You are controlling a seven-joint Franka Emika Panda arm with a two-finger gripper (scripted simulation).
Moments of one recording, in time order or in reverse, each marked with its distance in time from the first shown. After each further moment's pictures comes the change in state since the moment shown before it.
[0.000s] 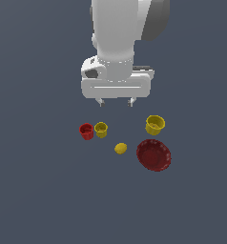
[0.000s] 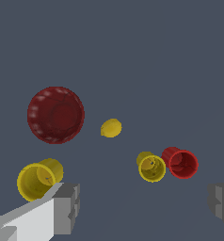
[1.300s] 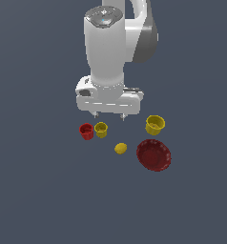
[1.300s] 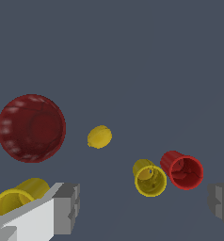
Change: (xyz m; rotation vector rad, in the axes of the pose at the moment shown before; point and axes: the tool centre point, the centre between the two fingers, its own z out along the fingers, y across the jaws) arm 0.016 0.024 0.049 -0.017 -0.008 0.096
